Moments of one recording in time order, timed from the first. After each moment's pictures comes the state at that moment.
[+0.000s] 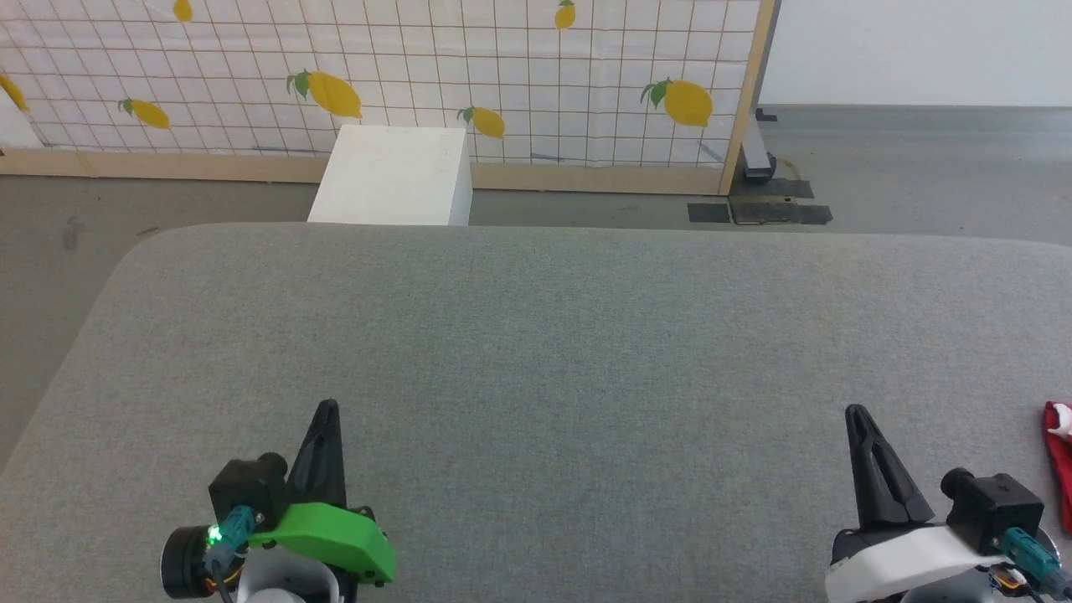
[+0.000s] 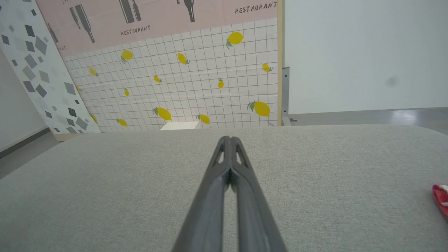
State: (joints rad) left arm -0.03 0.07 -0.06 0.17 -0.21 0.01 -0.19; right arm 0.07 -0.05 -0.02 0.09 0.18 0.13 -0.19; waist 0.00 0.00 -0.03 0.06
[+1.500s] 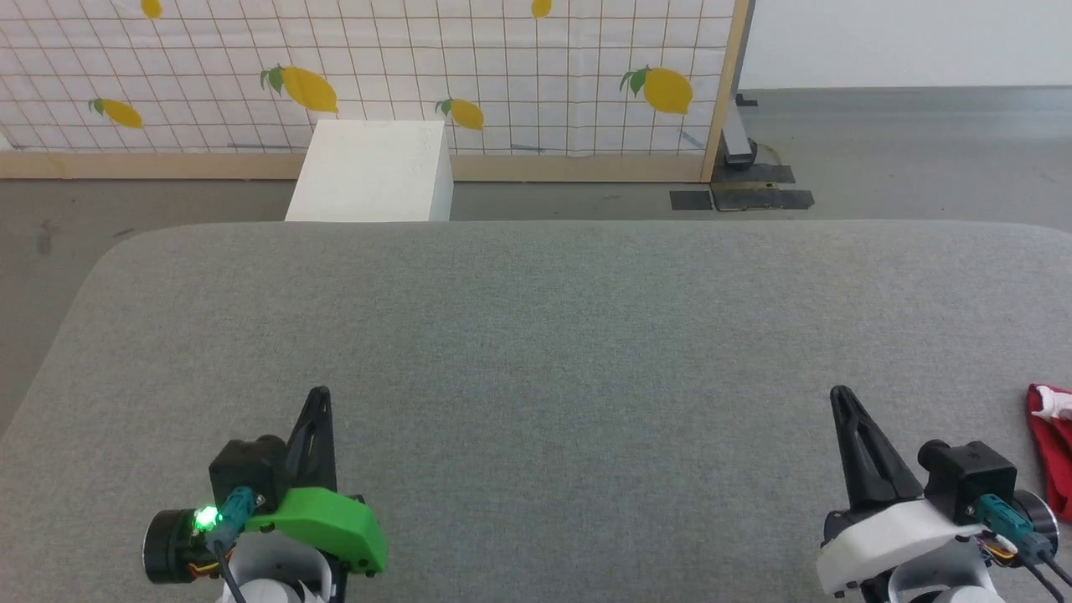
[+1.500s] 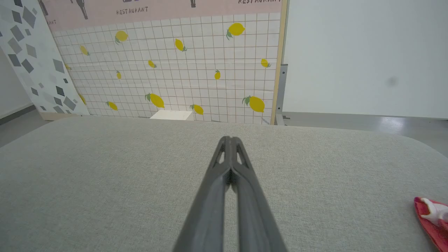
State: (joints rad) left arm -0.02 0.06 -0.03 0.09 -0.10 0.01 -0.10; right arm 0.04 -0.05 -0.01 0.05 0.10 0.13 -0.10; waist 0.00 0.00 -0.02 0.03
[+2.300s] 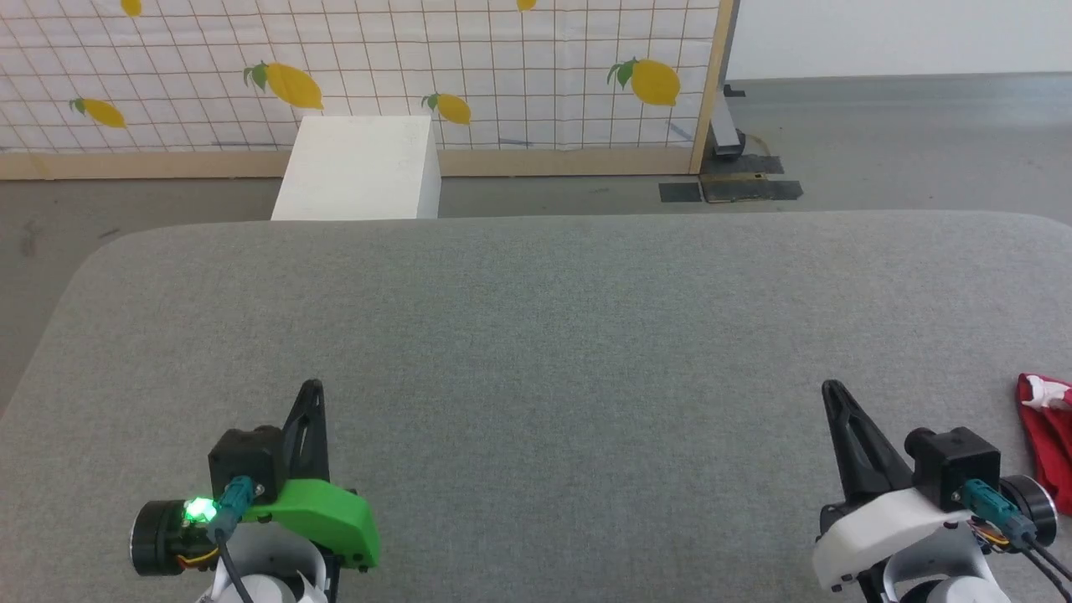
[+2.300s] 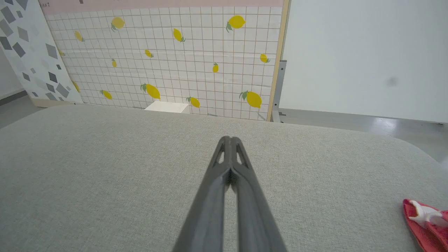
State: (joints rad) left arm -0.02 0.06 -0.01 0.04 -0.05 0.01 -0.04; right arm 0.03 -0.05 -0.01 0.02 0.05 0.13 -0.04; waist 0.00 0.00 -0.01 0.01
